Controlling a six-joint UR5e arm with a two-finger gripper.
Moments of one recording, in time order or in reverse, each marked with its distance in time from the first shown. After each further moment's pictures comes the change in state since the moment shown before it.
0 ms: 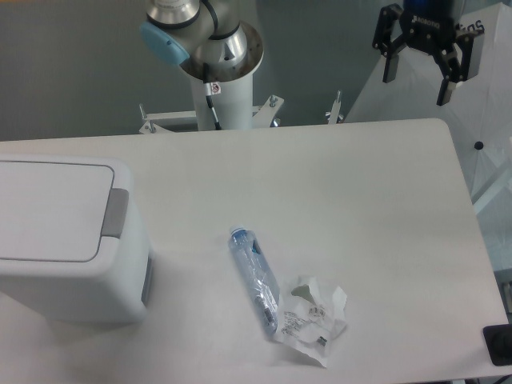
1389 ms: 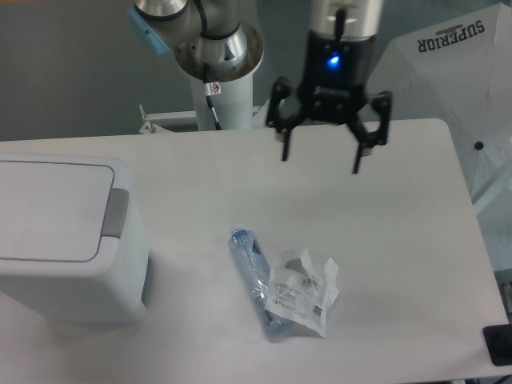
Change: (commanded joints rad) arm -0.429 -0.078 -0.018 0.250 -0.041 -1.211
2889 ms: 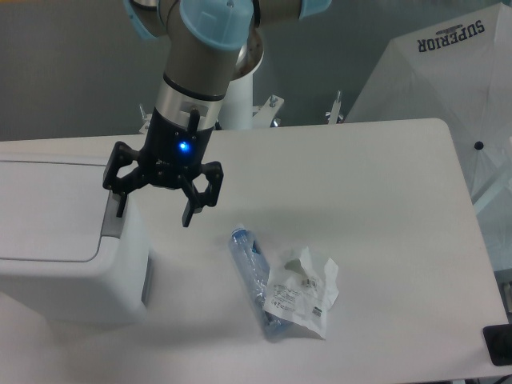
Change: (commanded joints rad) arm -0.187 -0.035 -0.156 0.135 -0.121 -0.456
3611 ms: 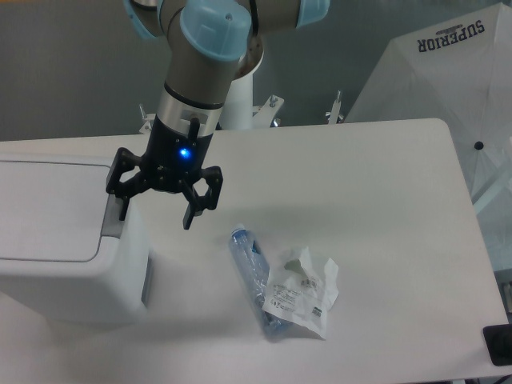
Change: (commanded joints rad) arm 0.000 0.000 -0.026 0.032 0.003 0.002
